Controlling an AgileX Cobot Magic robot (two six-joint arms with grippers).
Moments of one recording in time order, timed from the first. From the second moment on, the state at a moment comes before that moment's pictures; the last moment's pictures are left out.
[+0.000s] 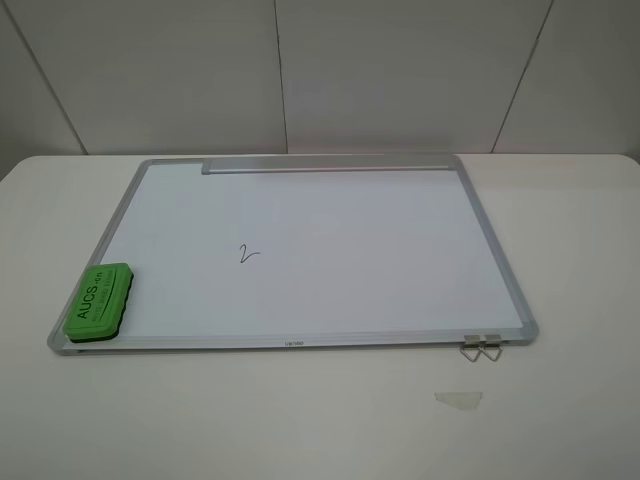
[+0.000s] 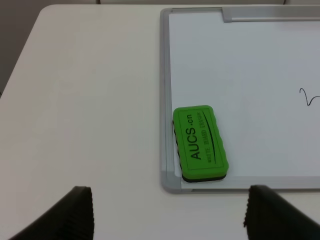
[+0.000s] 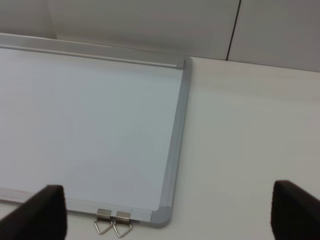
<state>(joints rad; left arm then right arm) -0.03 -0.01 -0.51 0.06 1.06 -0.06 0.07 0.00 -0.53 0.00 1.05 -0.05</state>
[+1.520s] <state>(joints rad) -0.03 0.51 -0.76 0.05 1.20 -0.22 0.07 0.00 -0.53 0.00 1.05 -0.05</state>
